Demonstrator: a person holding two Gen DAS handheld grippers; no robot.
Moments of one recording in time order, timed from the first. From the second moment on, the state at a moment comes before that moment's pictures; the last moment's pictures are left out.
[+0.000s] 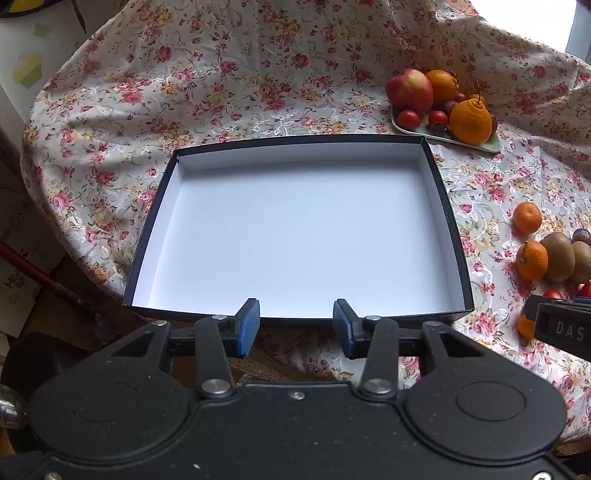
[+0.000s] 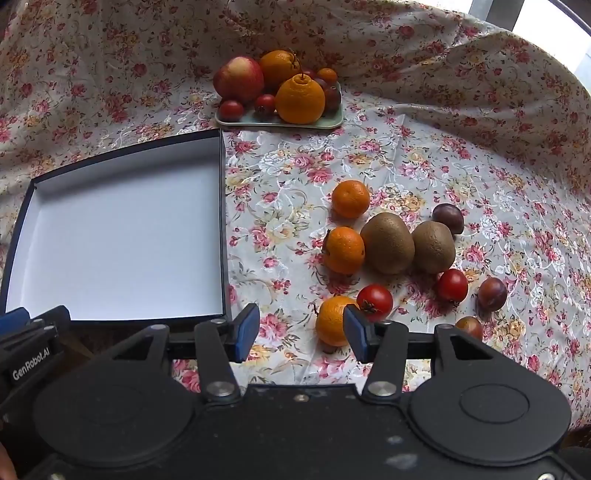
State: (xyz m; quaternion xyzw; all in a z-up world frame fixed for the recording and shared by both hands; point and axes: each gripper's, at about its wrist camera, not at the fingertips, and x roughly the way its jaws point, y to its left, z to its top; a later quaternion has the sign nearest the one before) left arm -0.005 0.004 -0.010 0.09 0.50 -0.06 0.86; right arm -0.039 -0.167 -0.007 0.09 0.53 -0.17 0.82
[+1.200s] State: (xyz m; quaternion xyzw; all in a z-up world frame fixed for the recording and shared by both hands) left arm -0.006 -0.021 -0.005 0.10 0.51 -0.09 0.85; right arm -0.045 -0.182 -0.013 0.11 0.54 -0.17 0.81
